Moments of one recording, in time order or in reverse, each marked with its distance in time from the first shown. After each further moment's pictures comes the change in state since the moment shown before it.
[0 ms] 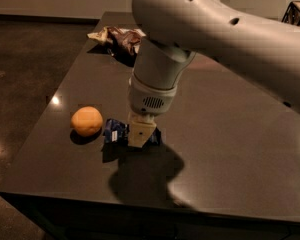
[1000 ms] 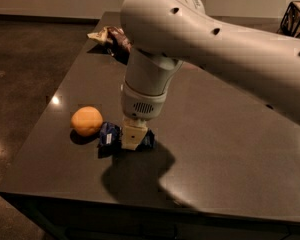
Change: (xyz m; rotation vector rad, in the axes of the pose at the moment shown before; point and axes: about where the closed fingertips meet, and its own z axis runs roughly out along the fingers) arm -0.011 -0.006 0.020 0.004 0.008 0.019
